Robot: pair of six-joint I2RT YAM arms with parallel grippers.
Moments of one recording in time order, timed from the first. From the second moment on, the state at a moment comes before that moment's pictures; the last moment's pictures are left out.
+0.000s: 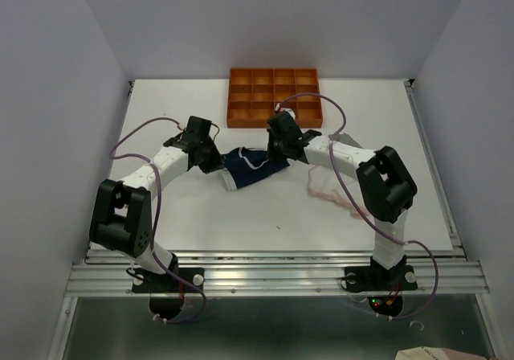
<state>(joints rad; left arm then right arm) -0.33 1.52 1.00 -0.44 0.04 -0.83 0.67 1.93 1.40 -0.28 0.17 0.59</state>
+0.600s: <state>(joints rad) -0.25 1.71 1.05 -0.45 0.14 -0.81 0.65 2.05 1.49 -0.28 0.13 0.57</state>
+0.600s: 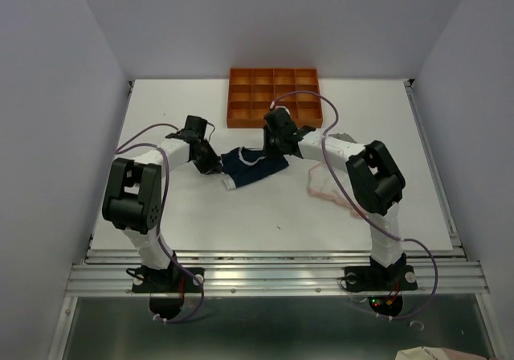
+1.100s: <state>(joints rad) -0.23 1.62 1.06 -0.45 0.09 -0.83 0.65 1.97 1.44 -0.22 -0.12 0.39</state>
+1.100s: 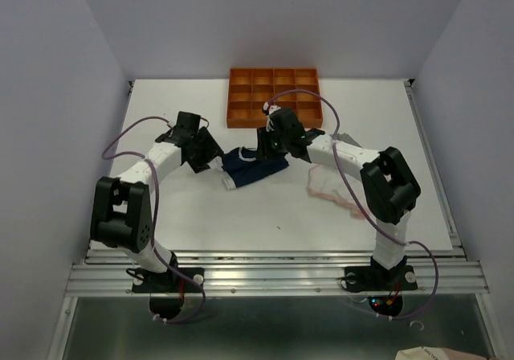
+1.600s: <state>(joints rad) -0.23 1.32 0.80 -0.44 0.07 -0.85 0.77 1.96 1.40 -0.15 -0.15 0.34</state>
